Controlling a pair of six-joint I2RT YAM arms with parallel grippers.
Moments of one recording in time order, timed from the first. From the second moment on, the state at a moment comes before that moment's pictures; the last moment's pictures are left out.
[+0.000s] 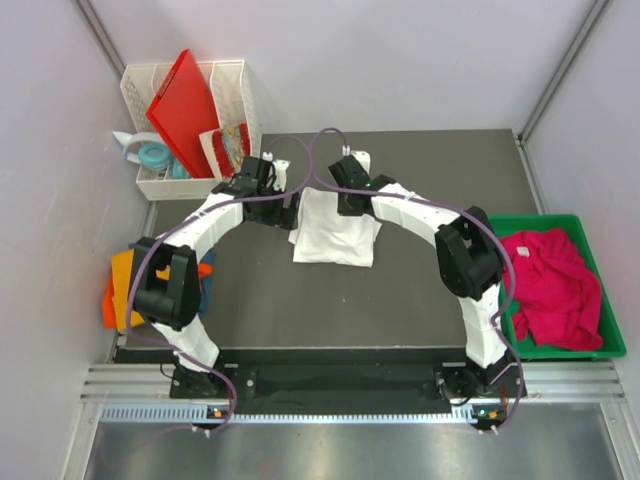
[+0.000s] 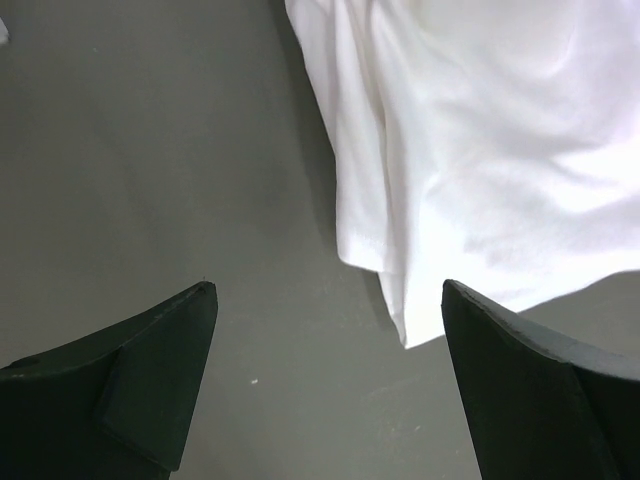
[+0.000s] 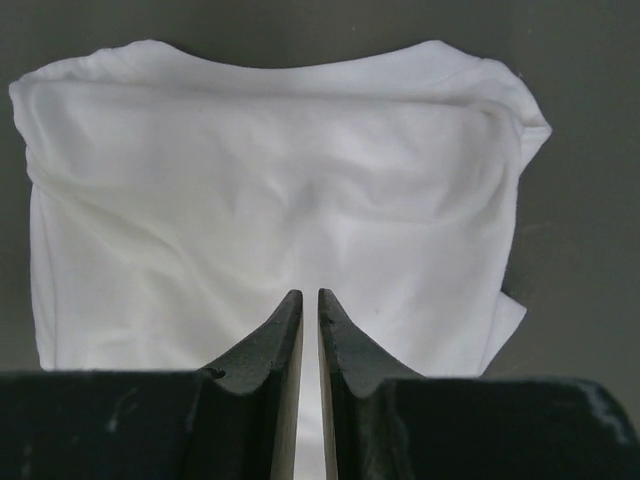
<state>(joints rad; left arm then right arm) -0.30 1.71 1.28 -0.52 0.13 -0.03 0.66 2.07 1.66 -0.48 0.32 0.54</state>
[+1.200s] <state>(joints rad) -0.42 1.97 1.35 -0.39 0.10 -0.18 0.66 2.13 1.58 -0.46 0.26 0.61</state>
